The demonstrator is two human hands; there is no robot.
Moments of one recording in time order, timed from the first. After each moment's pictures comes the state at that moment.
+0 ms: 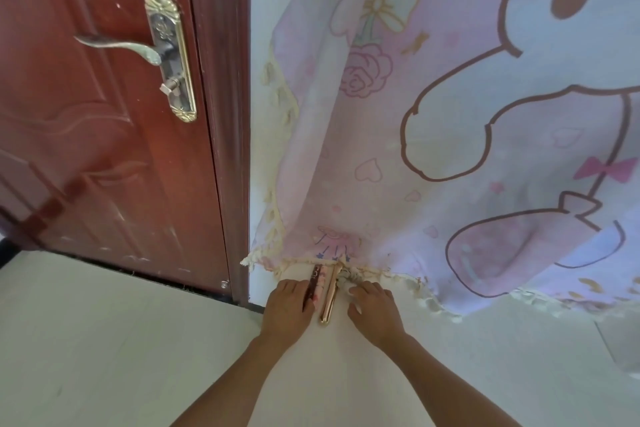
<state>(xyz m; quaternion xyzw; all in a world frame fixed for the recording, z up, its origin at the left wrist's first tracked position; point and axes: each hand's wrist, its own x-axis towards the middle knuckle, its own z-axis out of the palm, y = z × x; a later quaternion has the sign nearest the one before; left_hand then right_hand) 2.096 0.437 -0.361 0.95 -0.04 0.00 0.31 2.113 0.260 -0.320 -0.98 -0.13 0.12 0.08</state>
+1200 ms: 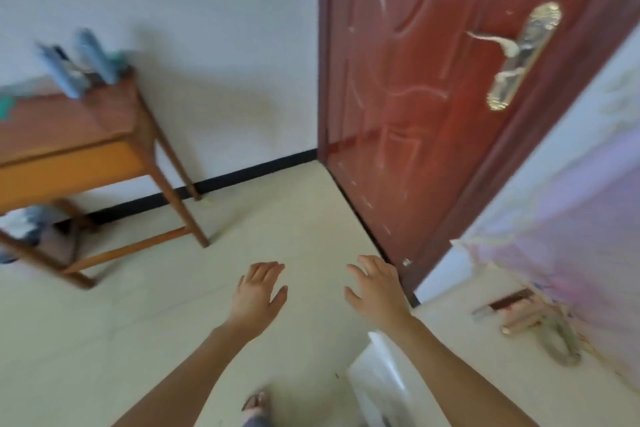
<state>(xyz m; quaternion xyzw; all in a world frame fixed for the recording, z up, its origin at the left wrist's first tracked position) 1.757 0.550 -0.314 0.89 0.41 0.09 0.18 1.964 0.450 -0.313 -0.79 -0.61 0.00 0.07</state>
